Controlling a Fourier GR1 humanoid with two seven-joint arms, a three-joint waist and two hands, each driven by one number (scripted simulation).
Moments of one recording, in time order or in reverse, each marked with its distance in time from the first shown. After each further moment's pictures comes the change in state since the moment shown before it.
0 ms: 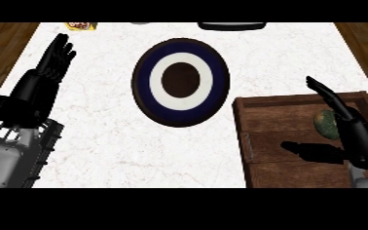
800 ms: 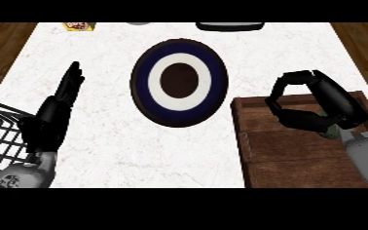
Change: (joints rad) left arm 0.134 -0.025 -0.122 -0.026 -0.094 0.174 0.001; right arm -0.311 -0.115 0.173 -0.008 0.000 0.239 0.286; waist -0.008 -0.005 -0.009
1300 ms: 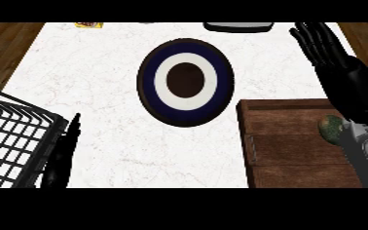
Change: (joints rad) left arm 0.218 -0.044 -0.067 0.179 -0.062 0.130 0.095; right arm -0.030 0.113 -0.145 -0.088 -0.298 -0.002 -0.056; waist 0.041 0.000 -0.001
